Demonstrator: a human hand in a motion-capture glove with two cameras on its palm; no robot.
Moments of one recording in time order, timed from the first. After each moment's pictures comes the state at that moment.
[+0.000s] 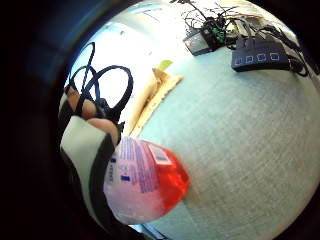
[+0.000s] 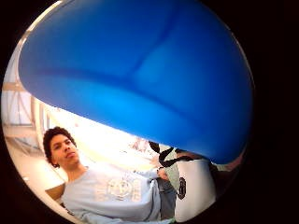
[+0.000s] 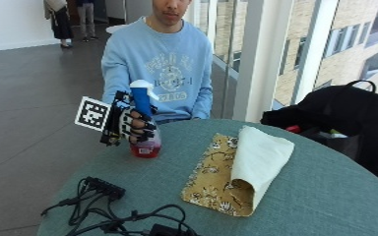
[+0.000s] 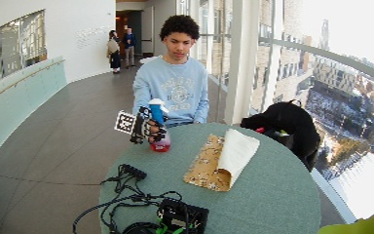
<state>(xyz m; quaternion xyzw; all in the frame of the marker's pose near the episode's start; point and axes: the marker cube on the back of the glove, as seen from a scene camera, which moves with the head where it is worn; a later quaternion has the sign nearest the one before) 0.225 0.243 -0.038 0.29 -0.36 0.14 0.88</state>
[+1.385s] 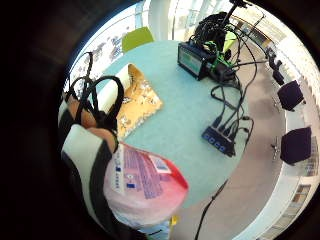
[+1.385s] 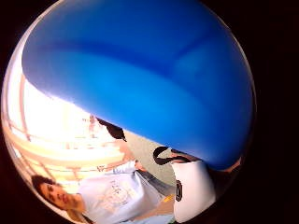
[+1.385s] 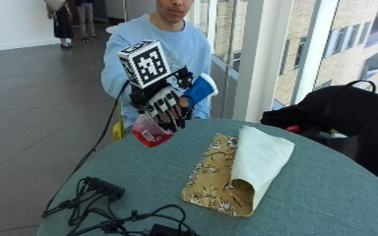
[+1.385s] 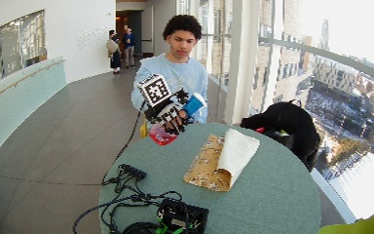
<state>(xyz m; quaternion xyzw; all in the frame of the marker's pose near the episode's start) 0.213 0.084 -0.139 0.04 -0.05 0.21 0.98</state>
